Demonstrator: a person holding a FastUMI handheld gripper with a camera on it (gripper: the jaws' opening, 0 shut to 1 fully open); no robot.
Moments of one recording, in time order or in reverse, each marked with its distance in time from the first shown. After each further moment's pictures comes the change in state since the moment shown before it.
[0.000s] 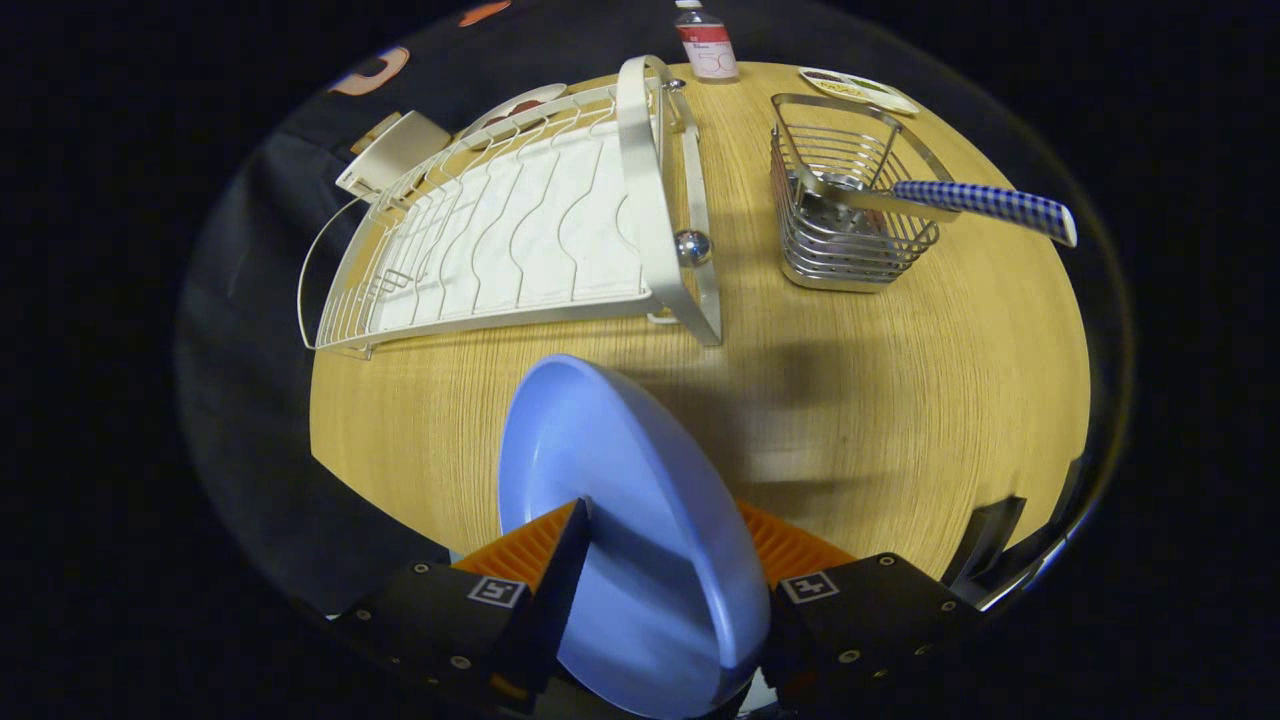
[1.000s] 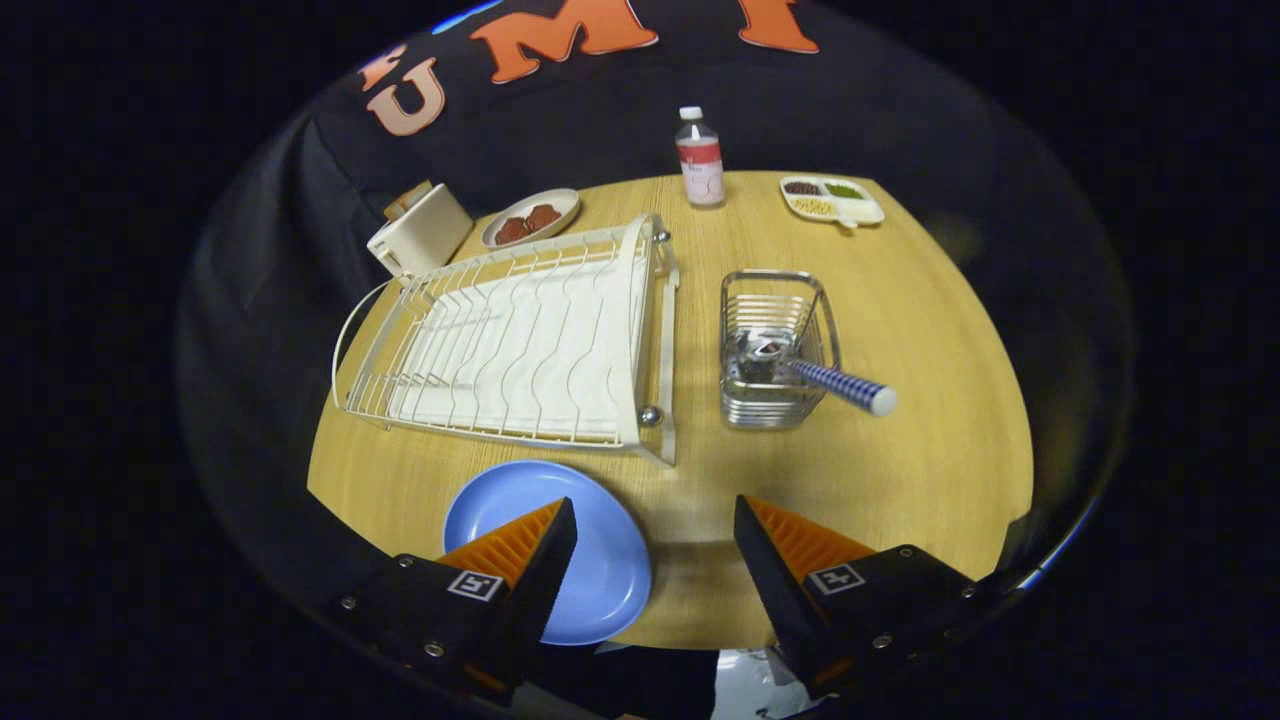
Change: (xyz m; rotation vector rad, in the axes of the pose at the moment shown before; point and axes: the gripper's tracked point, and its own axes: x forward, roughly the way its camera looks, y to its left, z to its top) arm -0.082 -0.033 0.076 -0.104 -0.411 -0.086
